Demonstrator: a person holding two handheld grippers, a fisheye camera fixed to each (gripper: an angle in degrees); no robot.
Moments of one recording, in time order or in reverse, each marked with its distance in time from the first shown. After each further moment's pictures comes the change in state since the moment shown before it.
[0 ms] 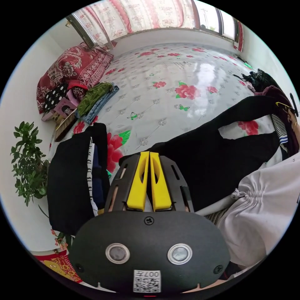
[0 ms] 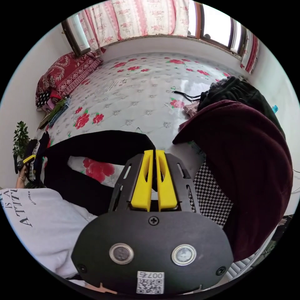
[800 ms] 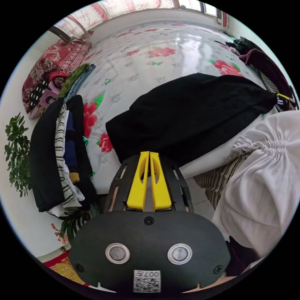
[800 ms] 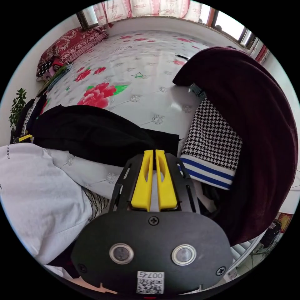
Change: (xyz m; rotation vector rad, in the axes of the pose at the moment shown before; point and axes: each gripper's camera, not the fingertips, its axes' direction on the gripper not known) left arm 0.064 0.068 0.024 -0.129 0.024 0.126; right arm -0.013 0.146 0.005 -0.133 0.089 -0.117
